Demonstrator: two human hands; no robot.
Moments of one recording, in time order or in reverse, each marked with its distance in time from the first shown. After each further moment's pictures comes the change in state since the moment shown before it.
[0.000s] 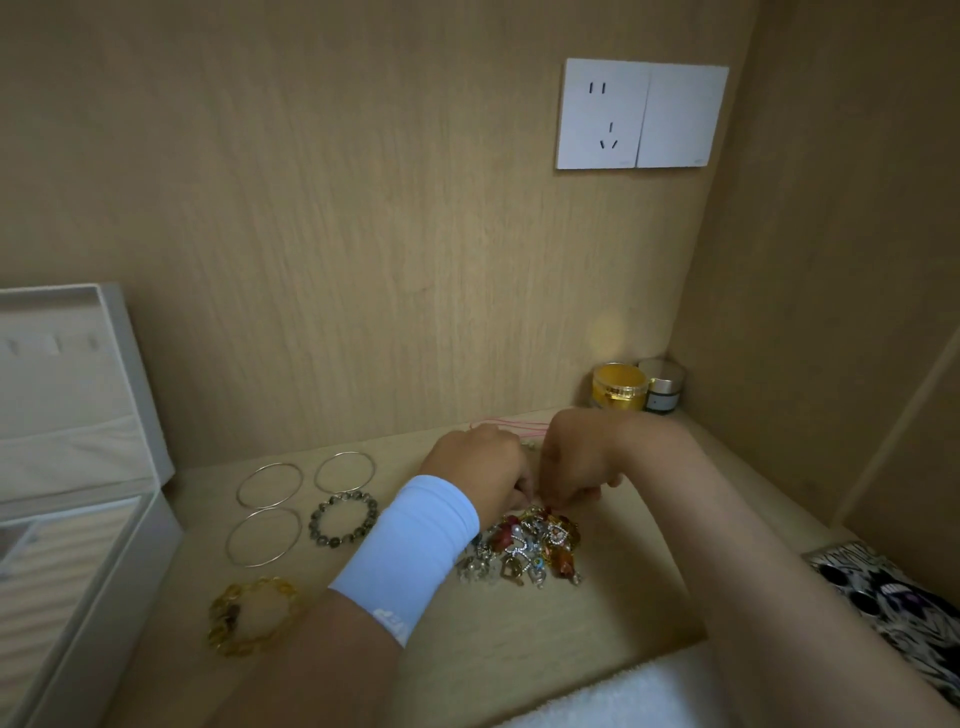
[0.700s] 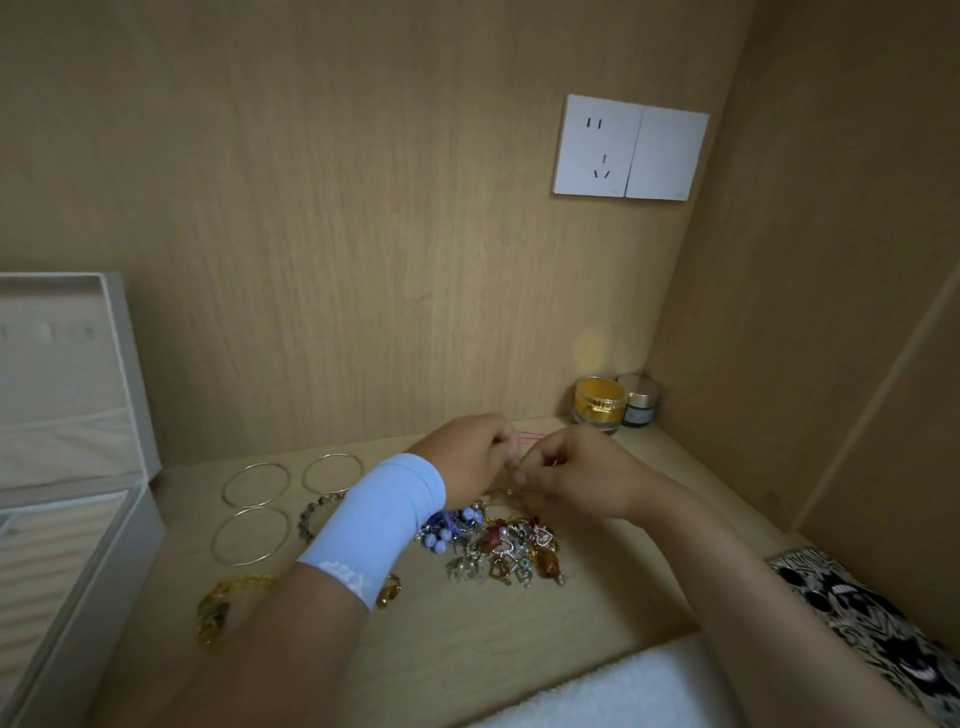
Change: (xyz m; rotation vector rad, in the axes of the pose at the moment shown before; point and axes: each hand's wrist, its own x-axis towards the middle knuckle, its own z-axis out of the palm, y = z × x) left_hand -0.005 -0.011 -0.019 -0.496 0.015 -0.074; right_hand -0.022 0.012 0.040 0.622 0.368 -0.264
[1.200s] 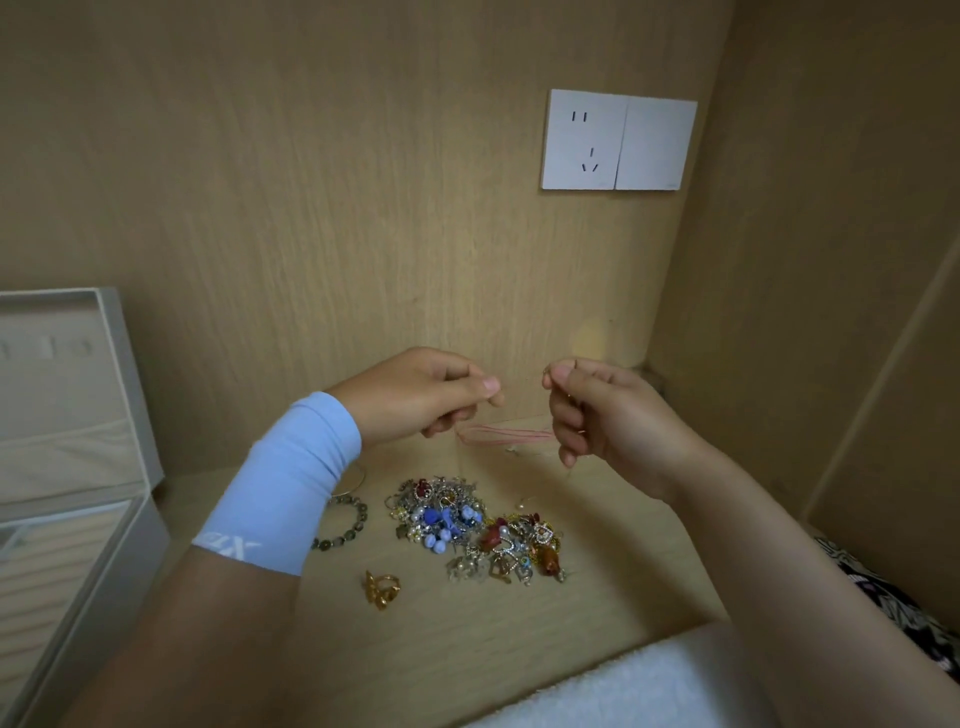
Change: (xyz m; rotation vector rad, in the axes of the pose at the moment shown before) left_hand -0.029 0.027 -0.074 -0.375 -0.041 -0.027; right_hand -0.012 -0.030 -0.026 0.725 0.096 -0.118
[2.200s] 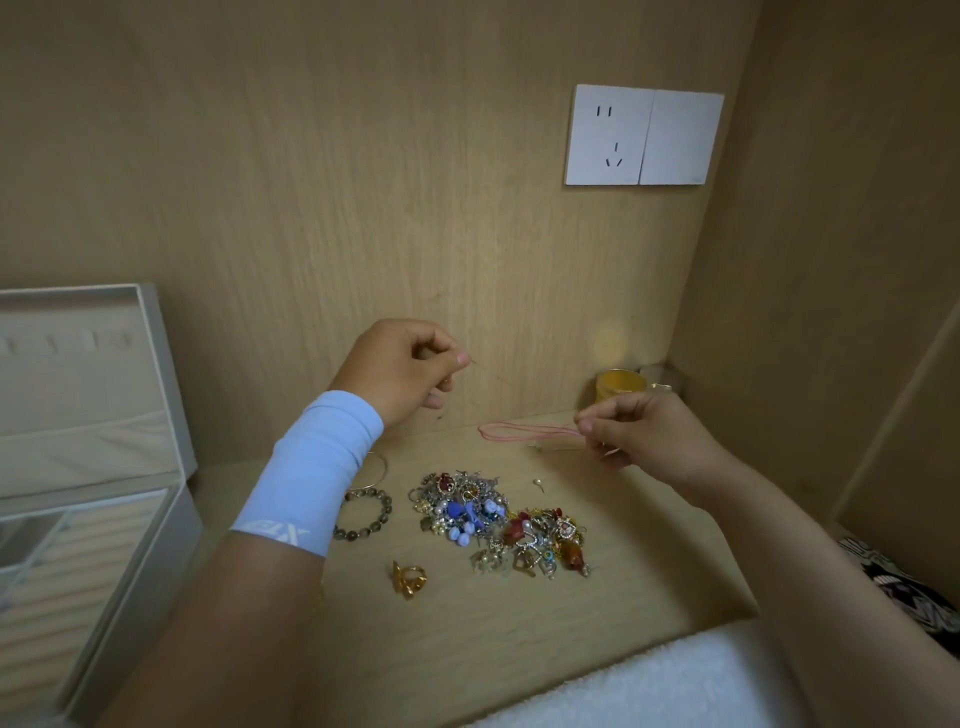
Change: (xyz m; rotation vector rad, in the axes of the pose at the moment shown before) left_hand 0.014 -0.040 -0.017 -0.040 0.469 0.039; right_hand 0.003 0.032 -0.026 -0.351 0.223 0.072
